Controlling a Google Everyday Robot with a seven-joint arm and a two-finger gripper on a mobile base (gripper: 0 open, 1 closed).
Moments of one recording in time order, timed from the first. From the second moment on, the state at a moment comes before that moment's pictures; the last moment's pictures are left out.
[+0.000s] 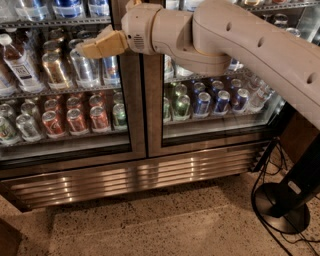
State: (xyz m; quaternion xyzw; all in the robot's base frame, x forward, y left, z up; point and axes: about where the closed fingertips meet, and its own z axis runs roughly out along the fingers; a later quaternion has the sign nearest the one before) arm 0.631 0.128 1.048 -0.45 0.55 0.29 0.64
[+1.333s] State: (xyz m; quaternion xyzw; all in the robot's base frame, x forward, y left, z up) arm 0.627 0.139 1.048 -0.48 0.55 0.31 0.61
